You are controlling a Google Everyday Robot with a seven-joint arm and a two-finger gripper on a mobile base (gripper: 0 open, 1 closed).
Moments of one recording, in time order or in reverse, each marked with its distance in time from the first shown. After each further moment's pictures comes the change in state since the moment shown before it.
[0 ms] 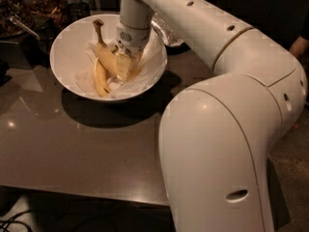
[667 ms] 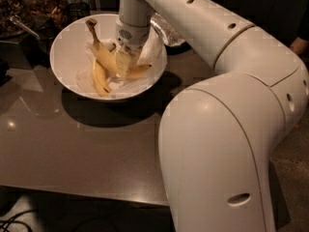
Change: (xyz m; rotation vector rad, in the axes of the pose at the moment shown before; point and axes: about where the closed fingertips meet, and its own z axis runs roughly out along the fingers) arm -0.005 -0.003 -0.008 0.034 -0.018 -0.024
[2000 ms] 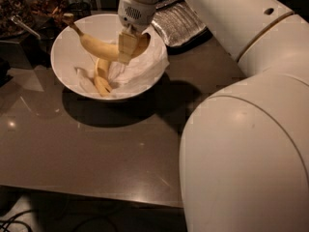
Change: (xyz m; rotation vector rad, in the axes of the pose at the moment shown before) arm 0.004 0.023 -0.068 0.039 -0.091 -0.204
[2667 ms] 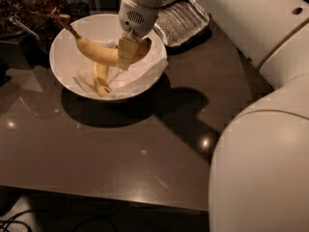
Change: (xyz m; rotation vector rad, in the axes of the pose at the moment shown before) arm -0.001 0.034 -0.006 -0.032 -0.051 -0.040
